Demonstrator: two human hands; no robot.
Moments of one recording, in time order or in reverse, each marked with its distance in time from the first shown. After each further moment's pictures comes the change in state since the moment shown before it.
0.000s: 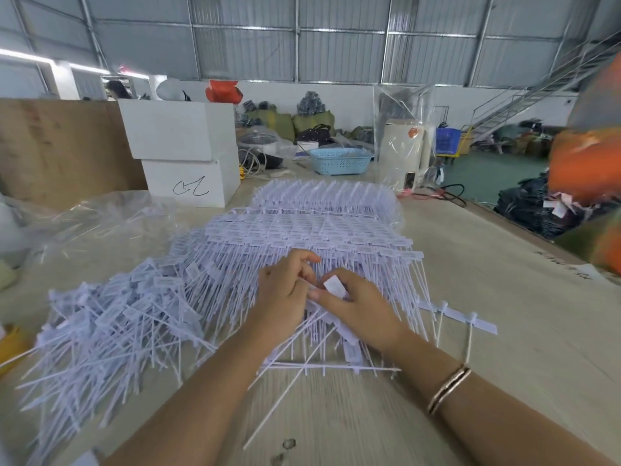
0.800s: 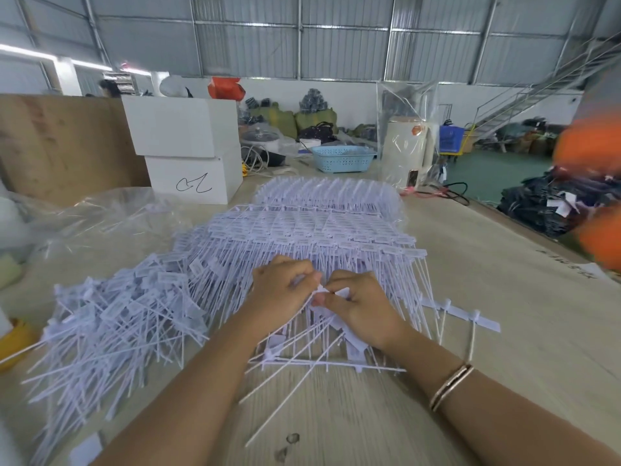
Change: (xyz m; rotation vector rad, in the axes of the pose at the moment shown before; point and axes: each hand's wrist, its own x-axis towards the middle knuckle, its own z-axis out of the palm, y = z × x) left_hand 0.006 -0.007 -0.013 0.151 -0.151 -0.067; right_hand 0.001 -0.006 0.000 -0.072 0.010 -0.180
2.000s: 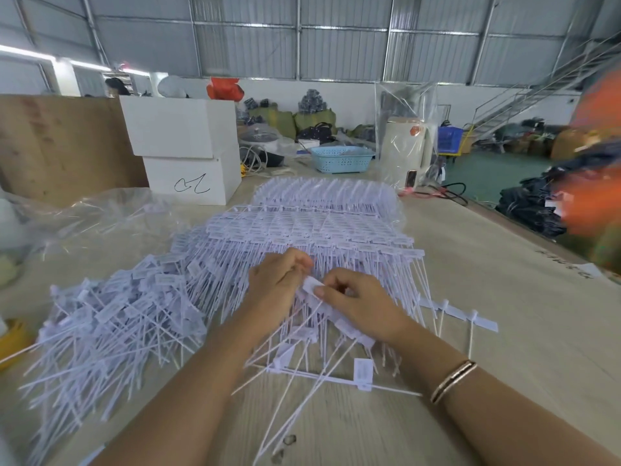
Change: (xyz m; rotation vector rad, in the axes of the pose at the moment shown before) left_hand -0.003 0.008 -0.003 -0.082 0.089 -0.057; right_hand 0.002 0.003 -0.007 0.019 -0.076 0.149
